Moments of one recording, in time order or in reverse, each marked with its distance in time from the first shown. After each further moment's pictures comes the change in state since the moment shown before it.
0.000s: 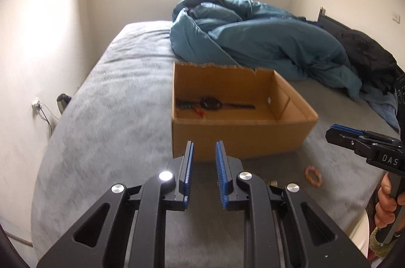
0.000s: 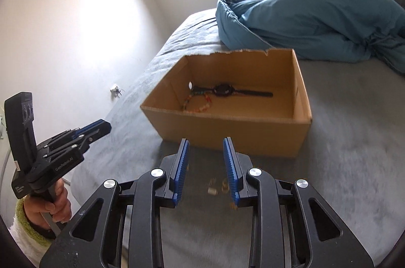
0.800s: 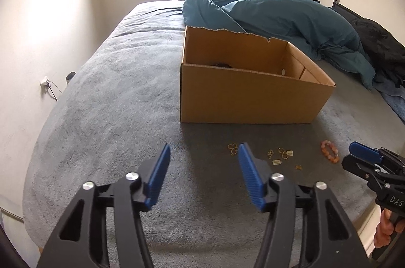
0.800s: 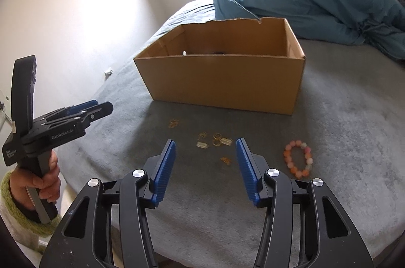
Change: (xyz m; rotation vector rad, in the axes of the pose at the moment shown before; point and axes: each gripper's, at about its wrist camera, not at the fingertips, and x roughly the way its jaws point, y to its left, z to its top) left arm 0.022 0.003 -0.050 -0.041 0.079 0.066; right arm 0.004 -0.007 -0.078 -0.044 0.026 -0.049
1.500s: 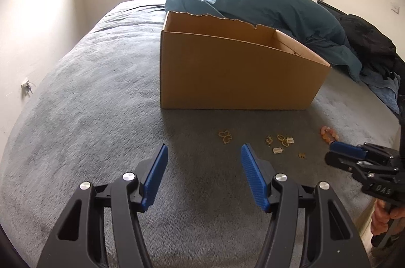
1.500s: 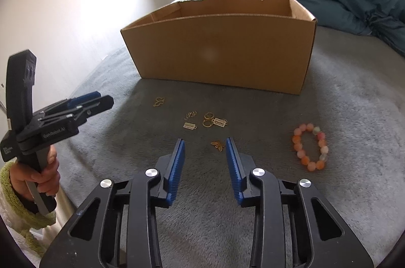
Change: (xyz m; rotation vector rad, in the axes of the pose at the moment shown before) left arm 0.044 0.002 -0.023 0.035 -0.020 -0.117; right arm 0.046 -0.010 -0.022 -0.028 0.045 0.000
